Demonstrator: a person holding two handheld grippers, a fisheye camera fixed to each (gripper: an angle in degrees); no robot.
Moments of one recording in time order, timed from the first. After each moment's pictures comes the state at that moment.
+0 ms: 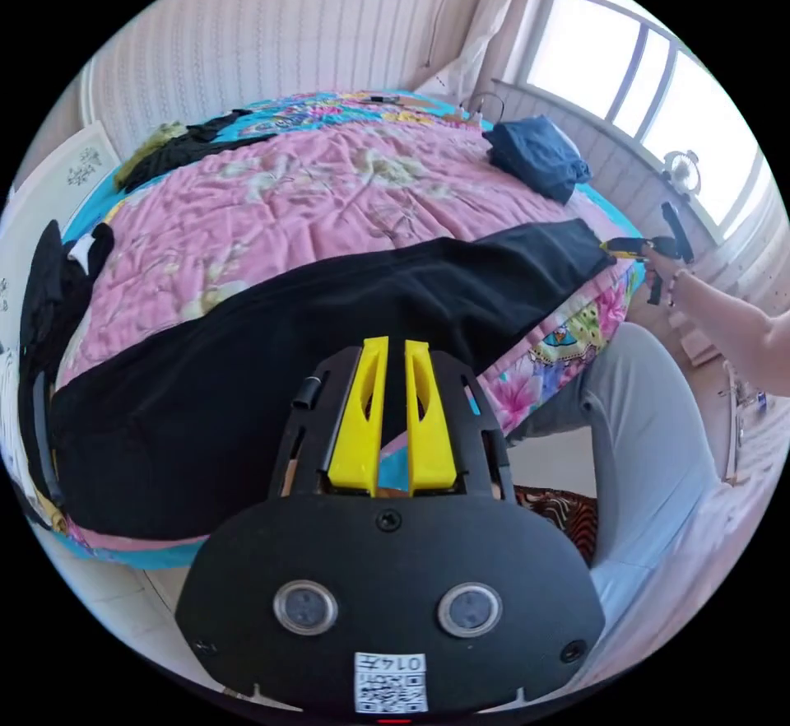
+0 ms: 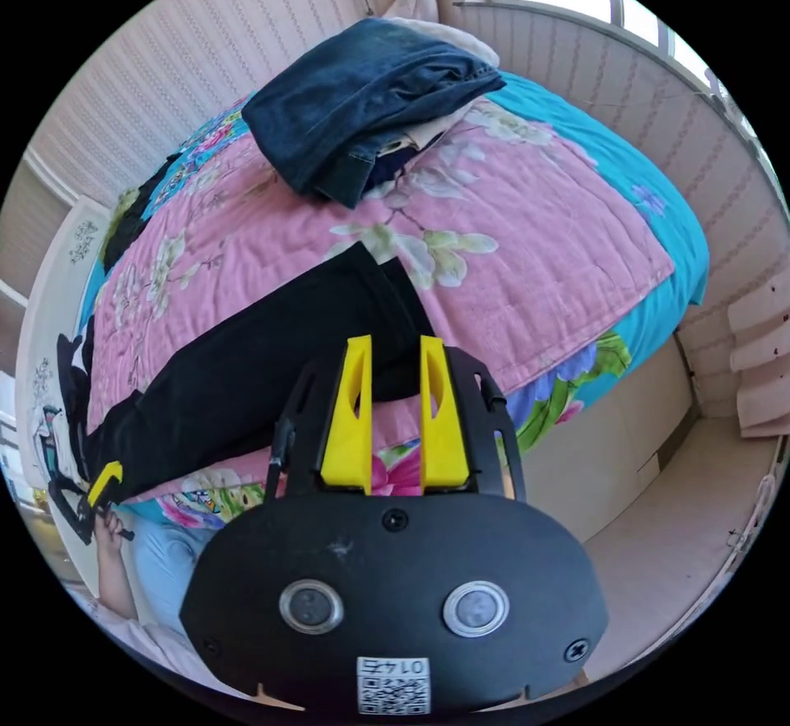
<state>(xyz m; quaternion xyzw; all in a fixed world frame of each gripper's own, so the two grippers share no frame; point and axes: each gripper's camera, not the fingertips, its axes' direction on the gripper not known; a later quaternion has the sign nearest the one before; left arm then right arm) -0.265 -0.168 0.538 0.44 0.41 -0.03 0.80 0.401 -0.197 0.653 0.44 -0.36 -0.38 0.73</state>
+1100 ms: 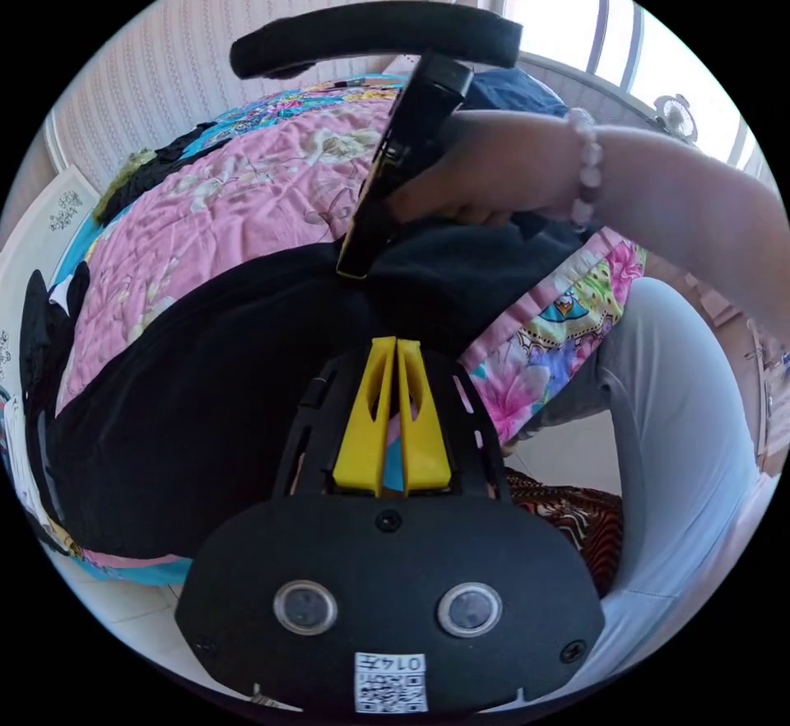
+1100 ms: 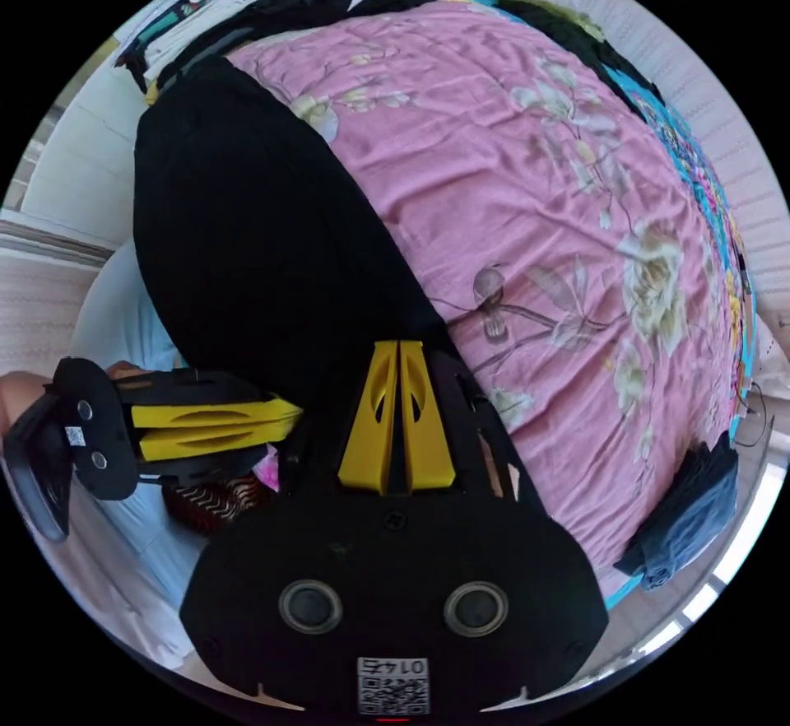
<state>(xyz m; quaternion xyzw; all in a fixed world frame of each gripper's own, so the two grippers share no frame) -0.037 -0.269 0.527 0.44 0.36 0.01 0.82 0.178 0.159 0.635 0.45 0.03 -0.80 0.40</state>
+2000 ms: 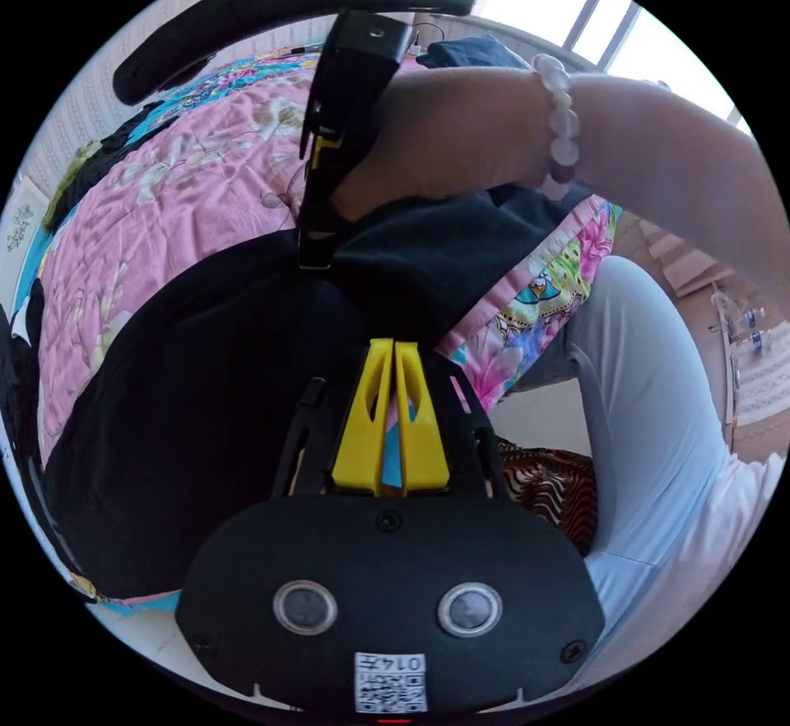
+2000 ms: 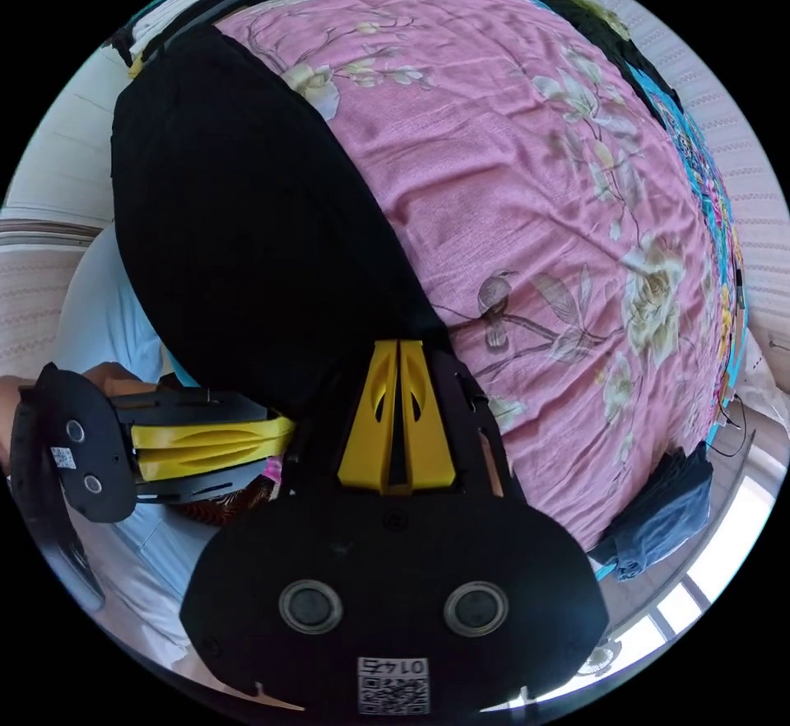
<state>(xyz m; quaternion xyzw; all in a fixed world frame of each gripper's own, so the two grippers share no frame) 0.068 -0.372 0.514 0.40 0.41 0.10 0.82 0.186 0.122 0.630 0.44 0.09 -0.79 0.41</state>
